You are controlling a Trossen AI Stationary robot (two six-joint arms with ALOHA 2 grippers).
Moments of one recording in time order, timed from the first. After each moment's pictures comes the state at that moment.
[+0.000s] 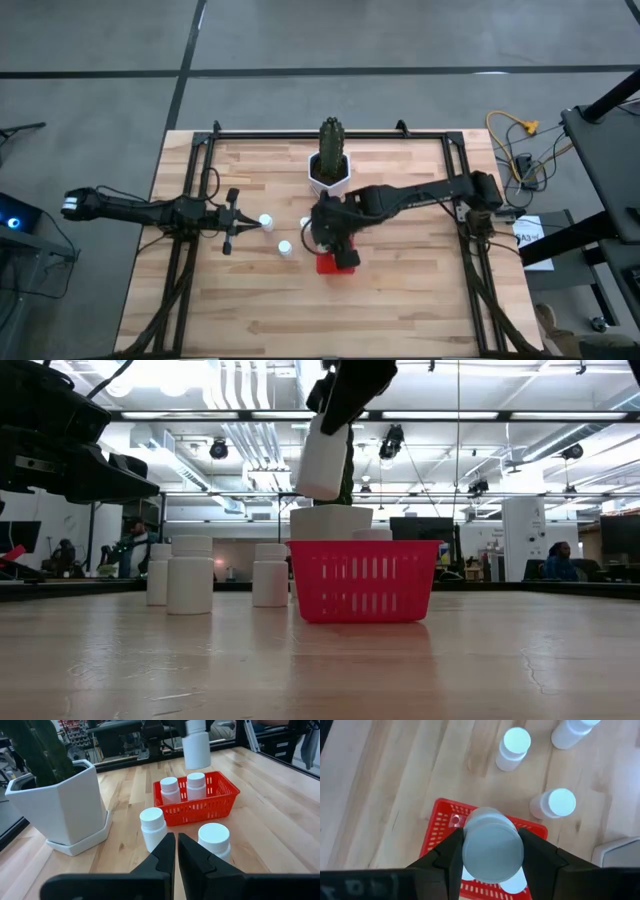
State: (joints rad) left arm -0.09 0.36 0.01 0.10 -0.07 0.15; right arm 0.14 1.94 1.79 -0.95 -0.06 -0.10
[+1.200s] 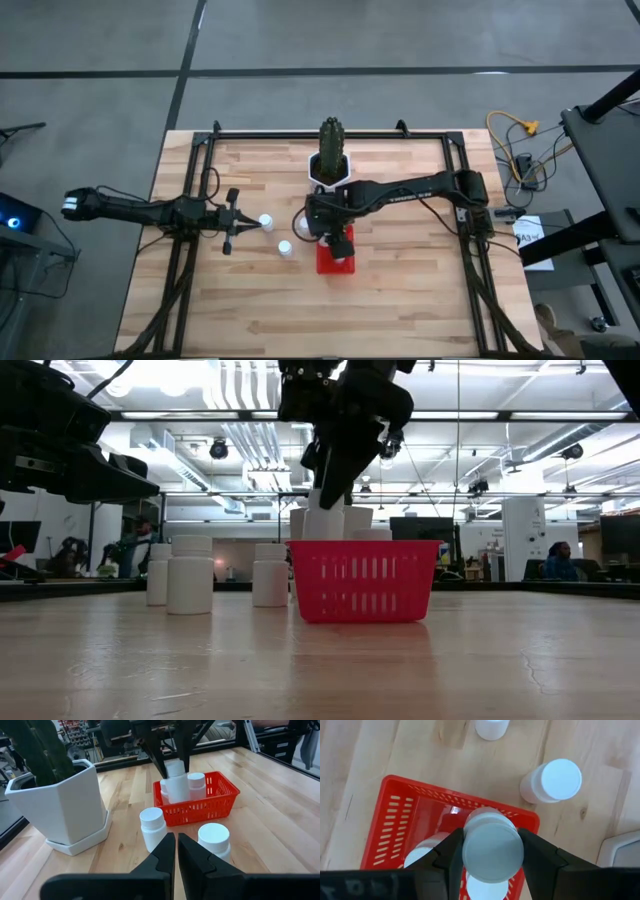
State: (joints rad) left arm -0.09 0.36 0.01 0.10 -0.07 0.14; right arm 0.04 2.02 1.72 -0.90 -0.11 -0.18
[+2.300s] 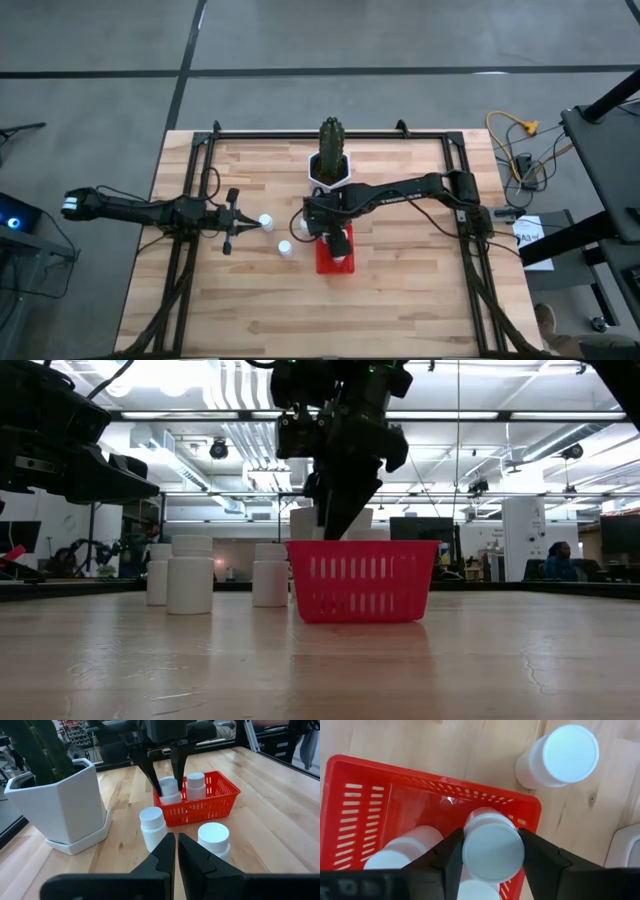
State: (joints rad) left arm -0.09 0.36 0.01 0.10 -0.07 0.14; right arm 0.02 2.09 1.69 -0.88 -0.08 -0.17
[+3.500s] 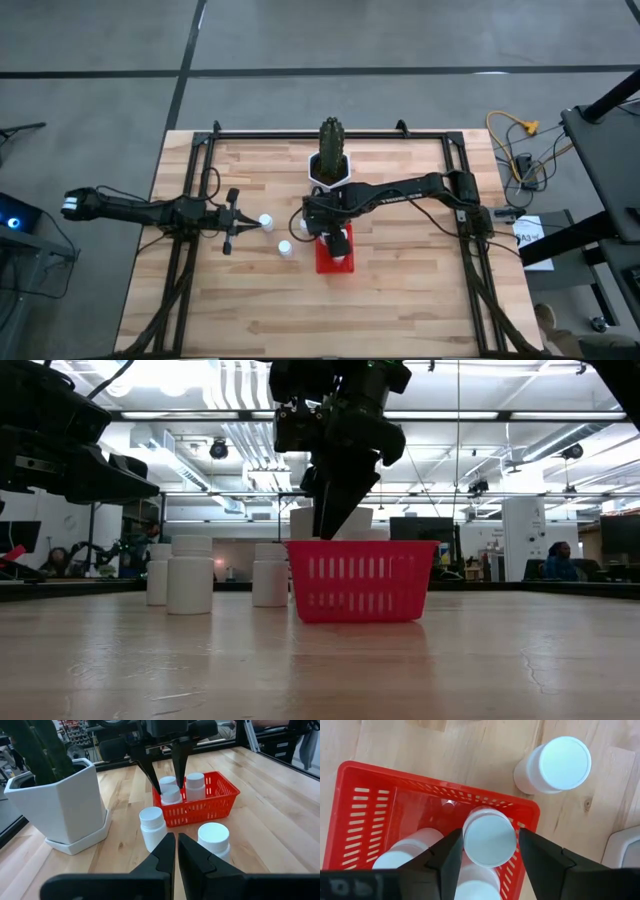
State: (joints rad) left arm -0.09 0.36 0.01 0.10 -0.07 0.14; right arm 0.03 2.09 1.71 -0.89 -0.08 -0.18
